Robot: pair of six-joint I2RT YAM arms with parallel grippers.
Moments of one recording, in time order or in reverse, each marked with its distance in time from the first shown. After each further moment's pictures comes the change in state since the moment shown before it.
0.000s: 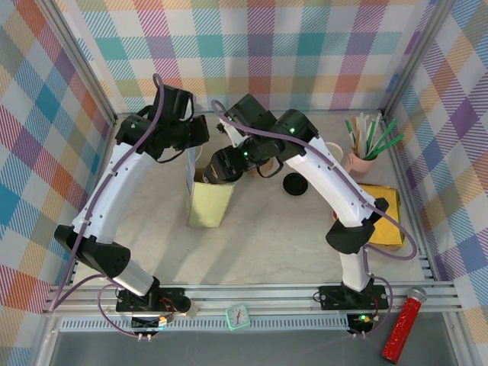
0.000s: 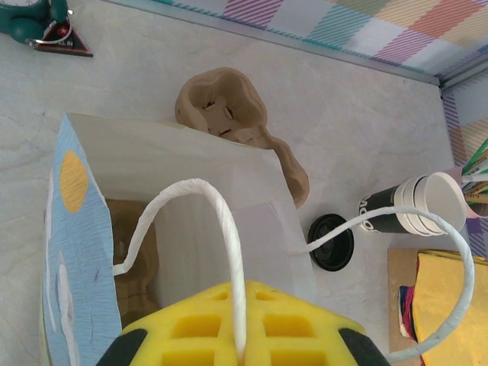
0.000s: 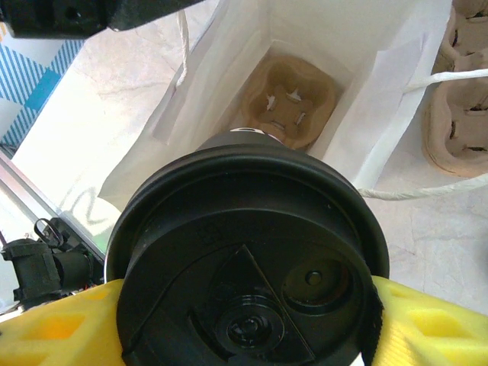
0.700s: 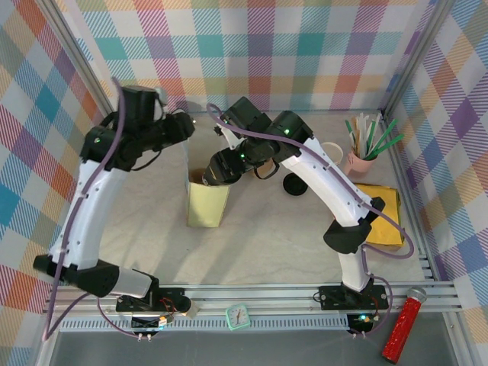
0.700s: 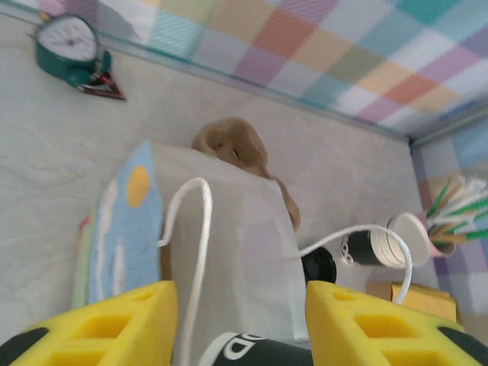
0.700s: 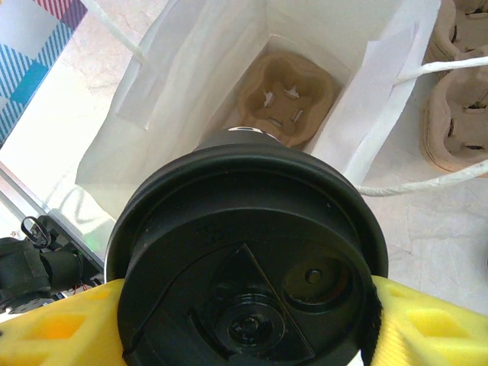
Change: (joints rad) left arm 0.130 -0.184 -0.029 -0.009 0.009 -0.017; right arm 0.011 0.016 0.000 -0.003 0.023 -0.003
